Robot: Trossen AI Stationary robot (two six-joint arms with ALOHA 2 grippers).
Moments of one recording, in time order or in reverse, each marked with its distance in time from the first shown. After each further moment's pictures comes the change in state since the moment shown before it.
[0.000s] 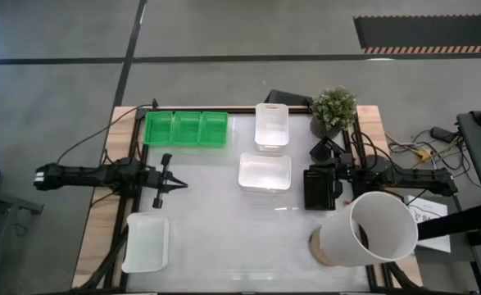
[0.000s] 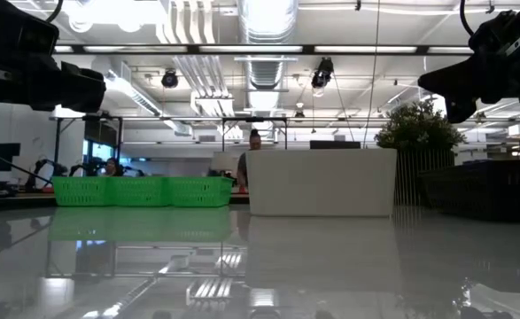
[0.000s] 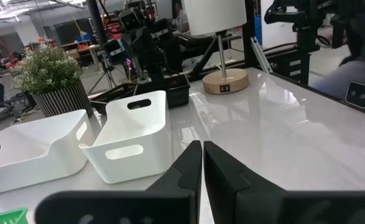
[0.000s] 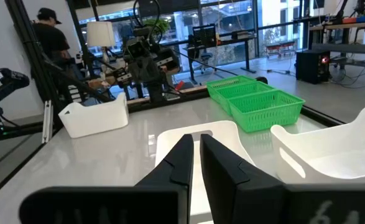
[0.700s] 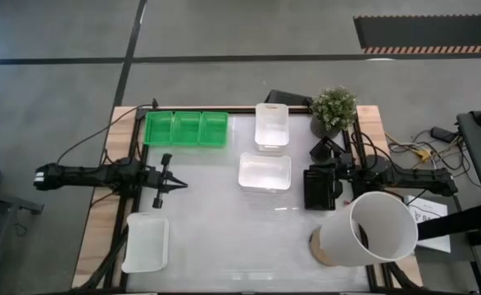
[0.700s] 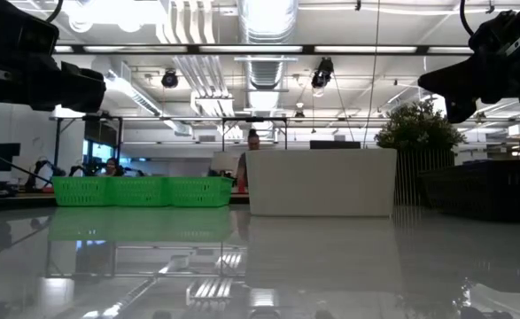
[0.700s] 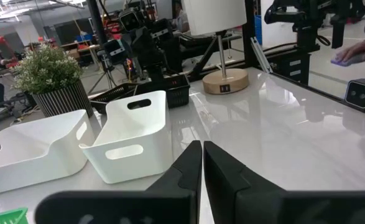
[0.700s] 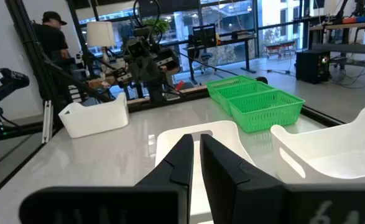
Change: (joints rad) left arm 0.000 0.000 0.000 0.000 0.000 0.000; right arm 0.000 0.000 0.000 0.000 0.000 0.000
